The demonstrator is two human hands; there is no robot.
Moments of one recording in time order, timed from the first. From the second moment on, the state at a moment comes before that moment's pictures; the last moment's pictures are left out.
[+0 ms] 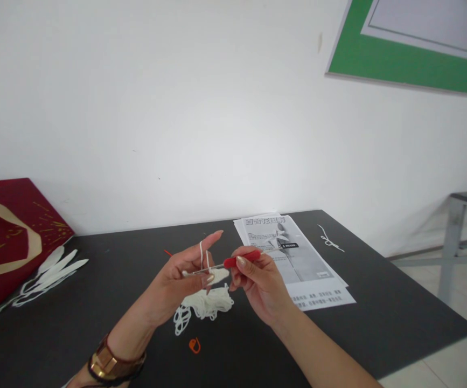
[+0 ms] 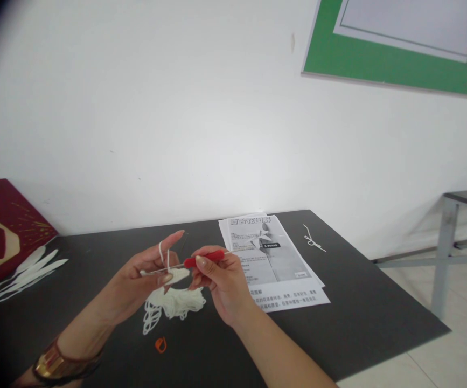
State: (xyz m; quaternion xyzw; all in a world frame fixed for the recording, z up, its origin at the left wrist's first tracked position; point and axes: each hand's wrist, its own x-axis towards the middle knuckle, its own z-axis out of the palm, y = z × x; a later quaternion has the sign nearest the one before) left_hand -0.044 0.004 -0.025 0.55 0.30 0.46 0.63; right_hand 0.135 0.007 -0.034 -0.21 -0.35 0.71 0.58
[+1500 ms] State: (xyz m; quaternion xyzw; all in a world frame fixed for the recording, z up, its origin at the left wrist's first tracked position) left_hand -0.036 0.005 -0.014 0.61 0.35 0.44 0.55; right_hand 0.132 0.008 -0.045 -0.25 -0.41 0.62 0.62
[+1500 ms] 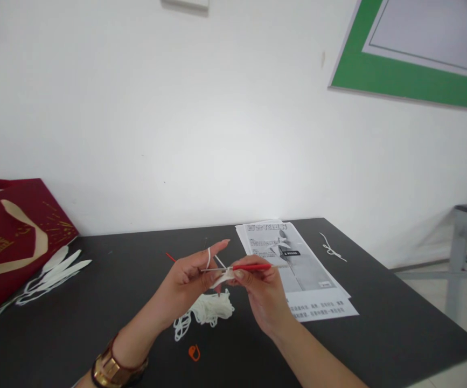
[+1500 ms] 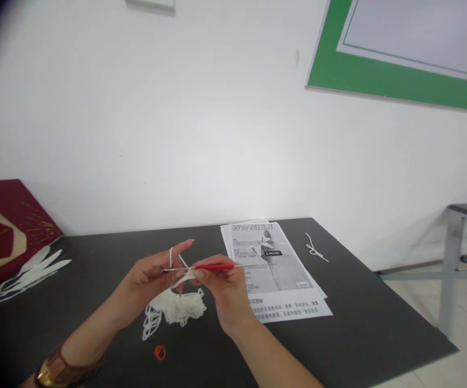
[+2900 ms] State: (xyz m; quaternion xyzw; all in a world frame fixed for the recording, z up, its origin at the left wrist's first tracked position) left_hand -0.021 -0.001 -0.026 0.41 0.25 0.56 0.68; right_hand 0.129 0.011 -0.044 -0.22 -0.32 0.74 0.55
